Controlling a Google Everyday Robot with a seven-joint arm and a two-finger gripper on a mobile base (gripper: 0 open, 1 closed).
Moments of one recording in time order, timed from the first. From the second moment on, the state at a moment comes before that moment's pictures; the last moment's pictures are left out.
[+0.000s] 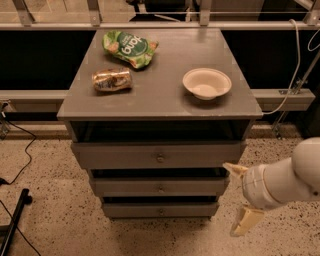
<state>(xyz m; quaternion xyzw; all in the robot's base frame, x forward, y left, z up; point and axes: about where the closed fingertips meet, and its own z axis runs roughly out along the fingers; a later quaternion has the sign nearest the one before) 0.410 -0.187 0.695 -0.67 0.69 0.07 0.24</state>
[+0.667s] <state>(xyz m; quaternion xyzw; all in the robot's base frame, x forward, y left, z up) 0.425 -0.189 0.676 -0.69 0.67 0.05 0.27</state>
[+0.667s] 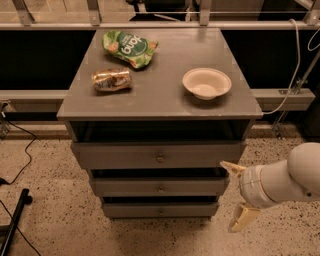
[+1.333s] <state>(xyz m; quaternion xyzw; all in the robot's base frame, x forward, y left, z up) 0.435 -0.155 0.570 -0.74 0.60 0.08 0.31</state>
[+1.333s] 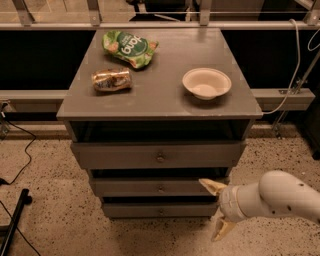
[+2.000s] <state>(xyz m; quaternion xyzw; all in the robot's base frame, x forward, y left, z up) 0.422 -0.140 0.489 -0.74 0.56 0.12 0.34</state>
